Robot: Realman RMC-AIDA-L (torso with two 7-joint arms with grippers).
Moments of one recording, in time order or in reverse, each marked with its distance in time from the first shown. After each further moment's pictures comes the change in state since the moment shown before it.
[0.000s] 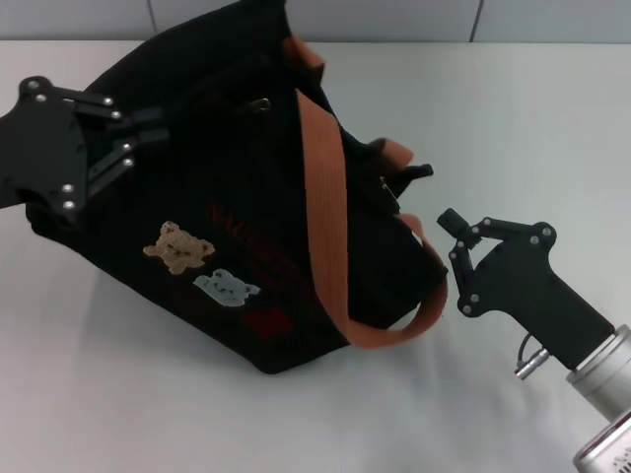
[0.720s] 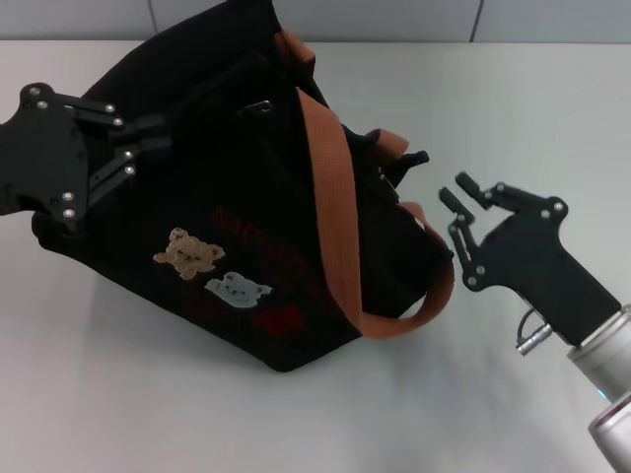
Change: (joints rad) left arm 0.006 -0.001 -0.008 -0.004 0.000 0.025 0.001; right arm 0.020 0.002 0.046 0.006 0.001 -0.029 0.107
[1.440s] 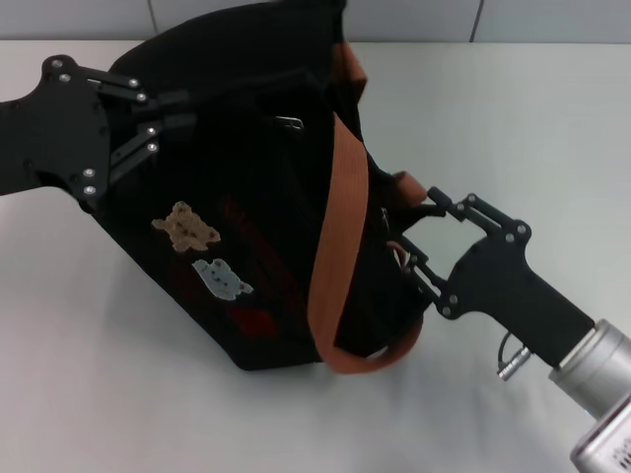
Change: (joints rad) left arm -0.052 -0.009 0.002 0.000 -0.012 0.009 -0.009; right arm 0.011 0.000 -0.048 0.002 -0.050 0.036 -0.013
